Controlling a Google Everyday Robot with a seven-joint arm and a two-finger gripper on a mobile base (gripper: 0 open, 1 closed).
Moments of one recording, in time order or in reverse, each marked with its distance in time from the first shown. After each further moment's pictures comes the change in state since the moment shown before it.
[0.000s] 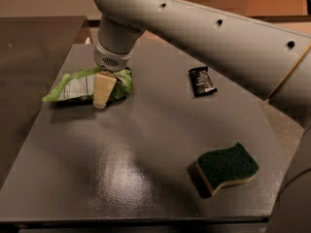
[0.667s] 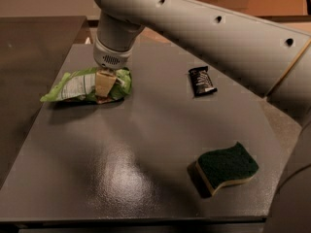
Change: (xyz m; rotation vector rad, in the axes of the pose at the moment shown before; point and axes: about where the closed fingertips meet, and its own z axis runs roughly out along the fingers) arm -0.004 0.003 -0.005 -0.020 0.008 -0.038
